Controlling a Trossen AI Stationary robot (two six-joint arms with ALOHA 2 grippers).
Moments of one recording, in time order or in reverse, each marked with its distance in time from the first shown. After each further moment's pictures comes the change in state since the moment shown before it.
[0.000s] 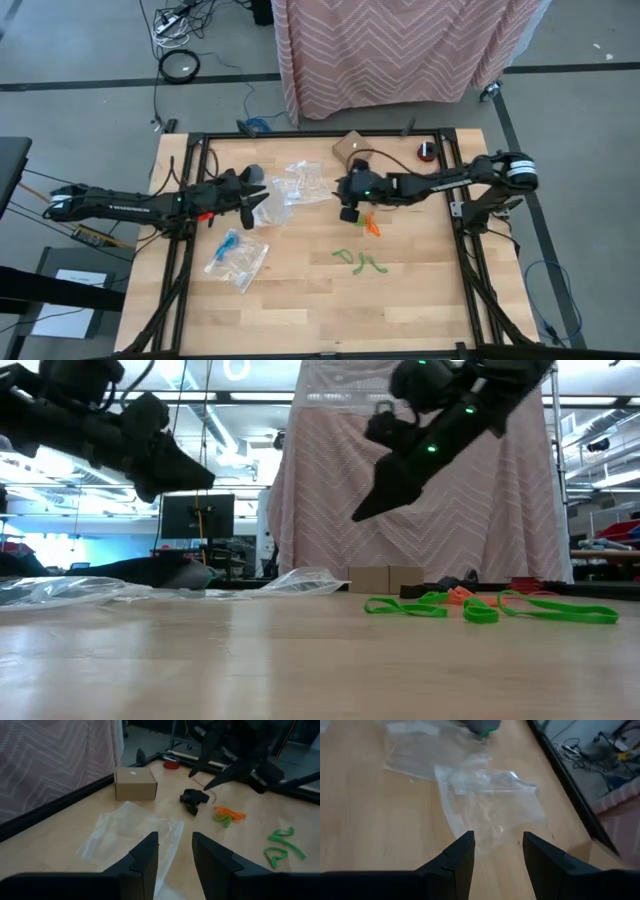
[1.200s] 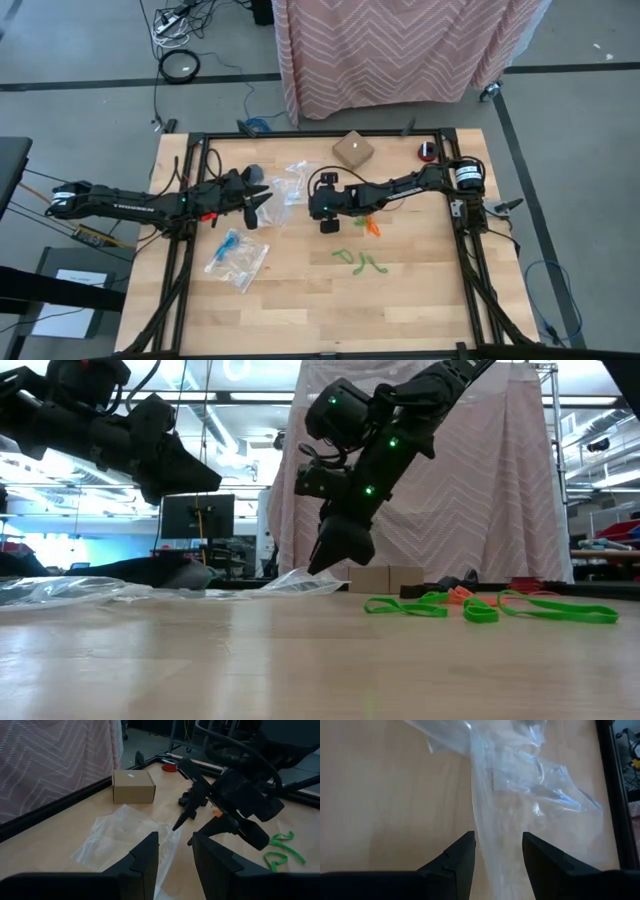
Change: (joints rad) left arm 0.000 0.065 0.001 0.079 0.000 -0.003; right arm 0.054 0.398 0.359 -0.194 0.068 -0.144
